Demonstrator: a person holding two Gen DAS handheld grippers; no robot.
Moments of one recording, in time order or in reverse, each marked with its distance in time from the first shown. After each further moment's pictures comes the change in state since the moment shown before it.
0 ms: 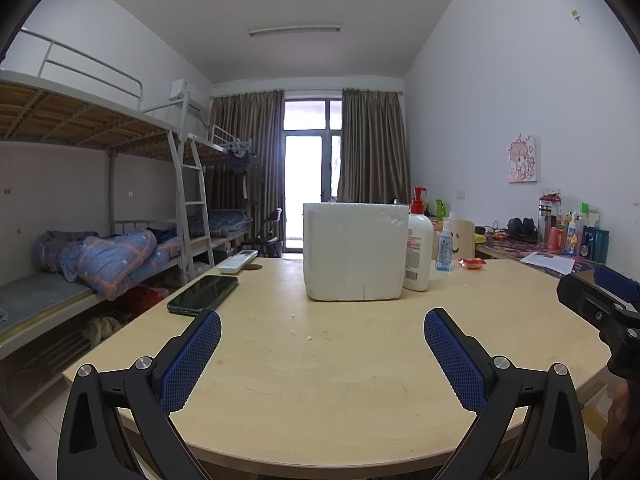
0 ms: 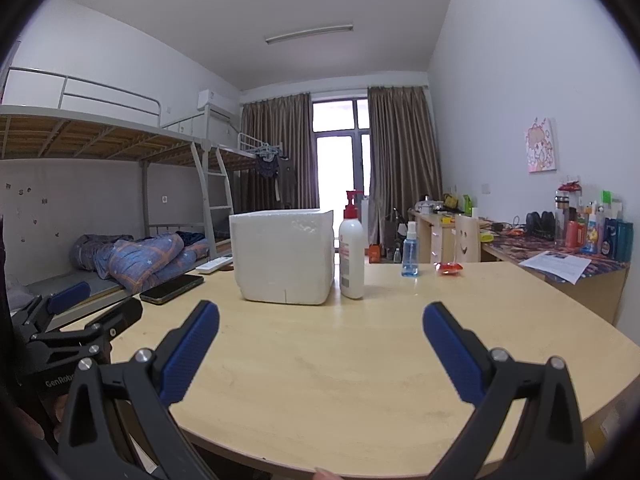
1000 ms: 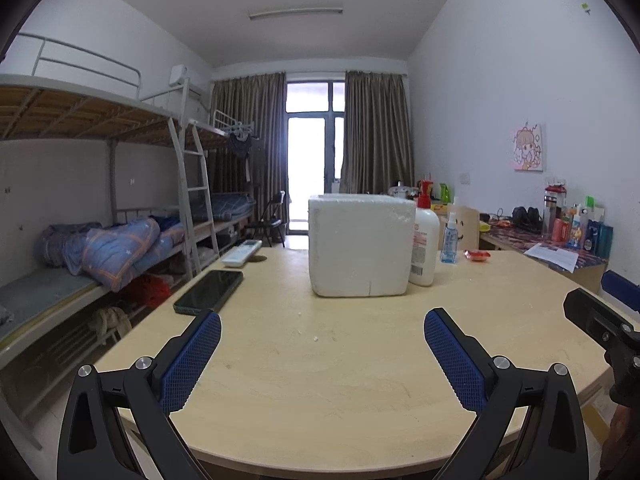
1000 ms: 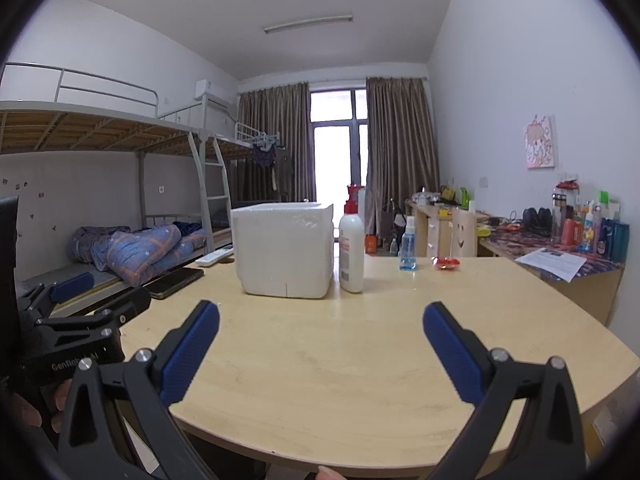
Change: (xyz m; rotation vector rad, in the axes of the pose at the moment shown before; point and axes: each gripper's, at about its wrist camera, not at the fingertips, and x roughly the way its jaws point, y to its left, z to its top) left arm 0.003 0.003 0.023 0.002 0.077 0.012; right arm 0.005 0.008 0.012 -0.012 0.059 -0.009
